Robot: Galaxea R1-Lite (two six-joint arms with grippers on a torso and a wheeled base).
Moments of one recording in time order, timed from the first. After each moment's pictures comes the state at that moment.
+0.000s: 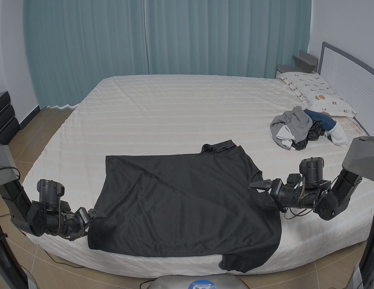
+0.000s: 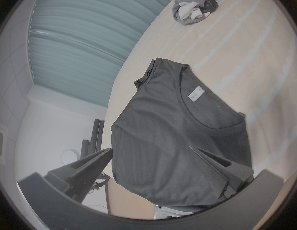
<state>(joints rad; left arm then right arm) 0.07 2.00 -0.39 -0.69 -0.32 -0.67 0.20 2.18 -0.66 -0.96 0.45 0.86</state>
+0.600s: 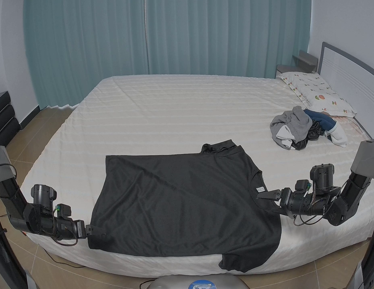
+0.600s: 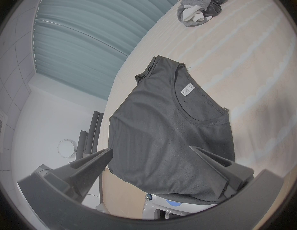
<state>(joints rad) 0.19 2.05 -0.39 -0.60 -0.50 -0.07 0.15 2.13 -0.52 -1.00 0.52 0.71</state>
